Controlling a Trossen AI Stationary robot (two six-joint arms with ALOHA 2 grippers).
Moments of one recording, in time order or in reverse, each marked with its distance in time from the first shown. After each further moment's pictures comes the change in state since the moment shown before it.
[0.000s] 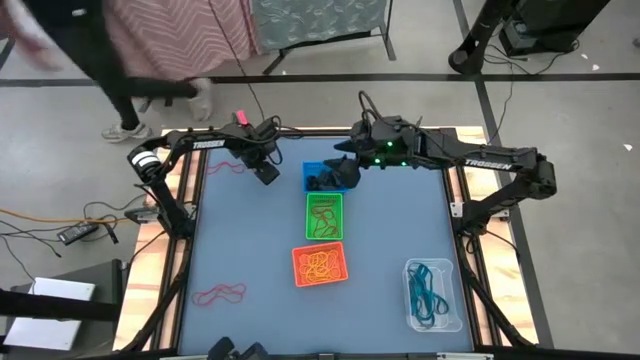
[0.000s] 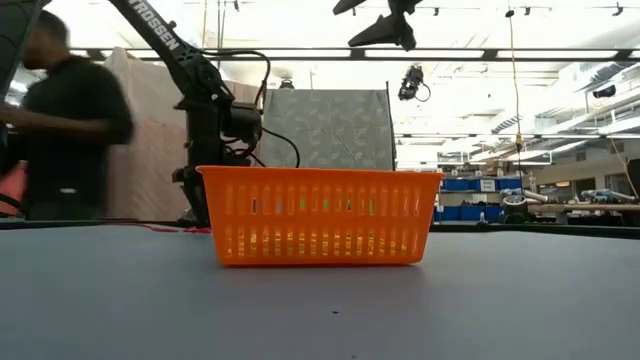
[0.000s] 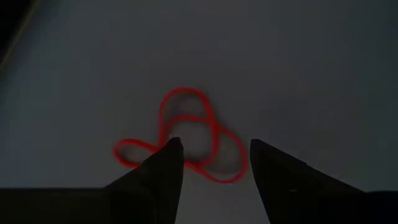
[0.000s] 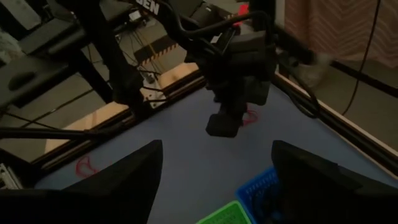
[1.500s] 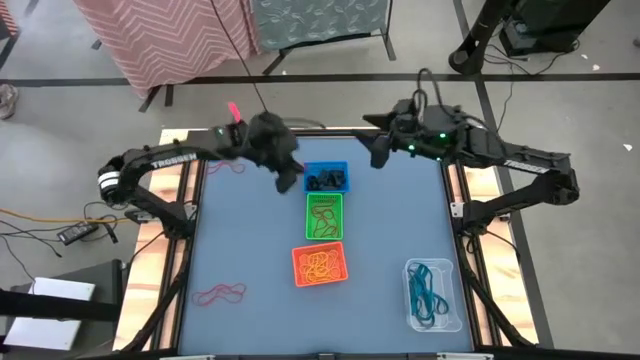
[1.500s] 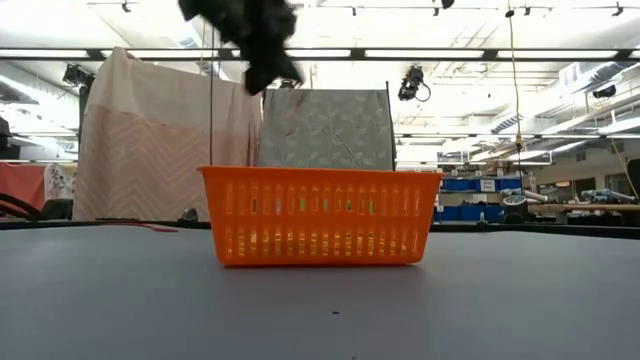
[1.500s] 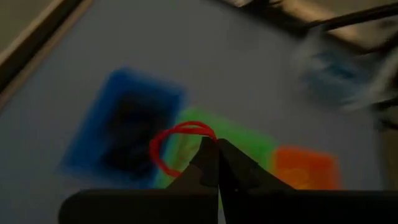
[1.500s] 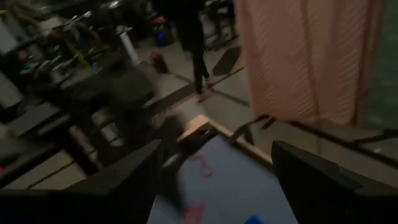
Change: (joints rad) left arm -0.332 -0.290 0.234 0.126 0.387 -0.093; right arm 0.022 -0.211 0.000 0.038 0.234 -0.008
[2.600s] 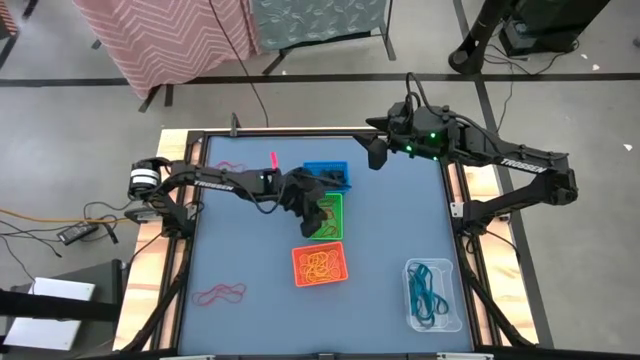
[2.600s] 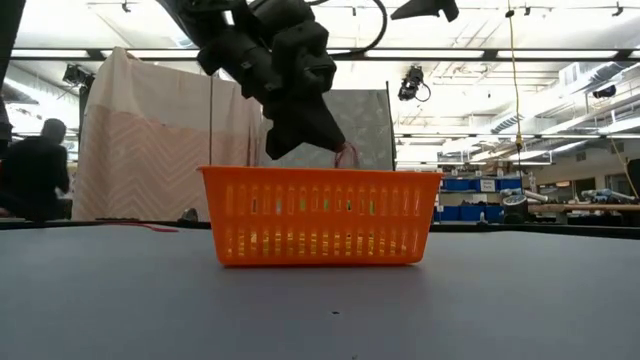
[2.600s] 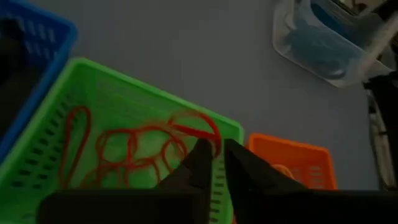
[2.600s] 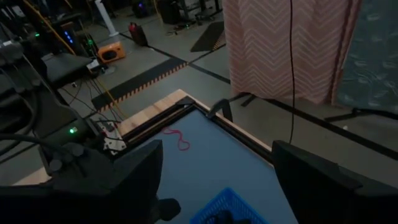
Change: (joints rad) left arm -0.263 0.244 -0.203 0.465 -0.040 -0.240; right arm -0.026 0.014 0.000 -0.121 0.013 -0.014
